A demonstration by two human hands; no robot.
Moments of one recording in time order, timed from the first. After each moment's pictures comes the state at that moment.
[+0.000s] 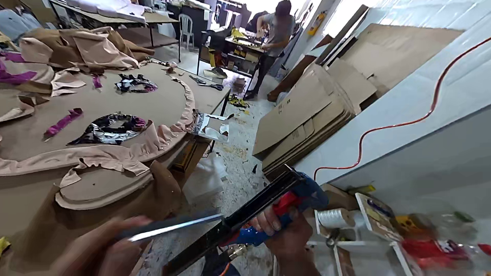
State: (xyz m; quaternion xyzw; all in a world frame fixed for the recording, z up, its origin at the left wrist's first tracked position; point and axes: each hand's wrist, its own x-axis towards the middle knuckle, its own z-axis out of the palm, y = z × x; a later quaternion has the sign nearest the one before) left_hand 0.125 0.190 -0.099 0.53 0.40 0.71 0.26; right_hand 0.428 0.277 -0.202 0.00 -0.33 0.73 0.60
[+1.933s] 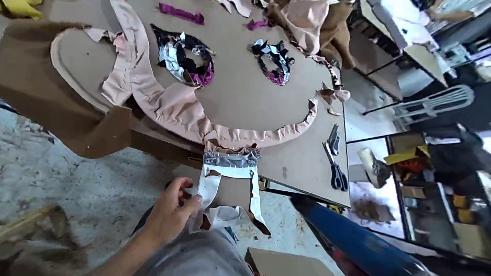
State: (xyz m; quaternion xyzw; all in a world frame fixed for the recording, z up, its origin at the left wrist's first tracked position) left_hand 0.330 0.609 -0.297 0.00 0.76 0.58 0.29; right_hand 0.467 0.954 -0.077 -0.07 -0.96 0.27 -0.07
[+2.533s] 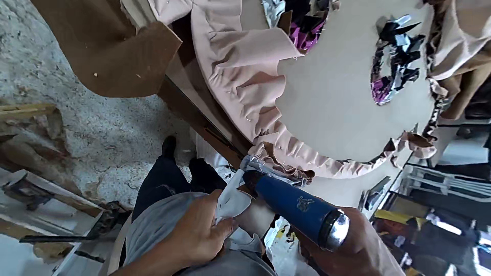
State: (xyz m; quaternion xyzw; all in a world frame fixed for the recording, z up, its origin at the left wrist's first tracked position) left_hand 0.349 0.654 -0.317 -0.07 0.65 0.66 0.38; right_hand 0.254 0.886 -0.170 0.17 -0.93 0.18 -0.26
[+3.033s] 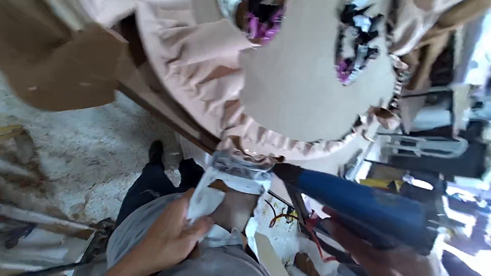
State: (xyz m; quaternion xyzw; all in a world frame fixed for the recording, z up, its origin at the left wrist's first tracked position) left_hand 0.349 0.648 -0.317 -0.05 0.65 0.68 0.33; right_hand 0.286 0.949 -0.110 -0.06 -0.96 0.18 -0.20
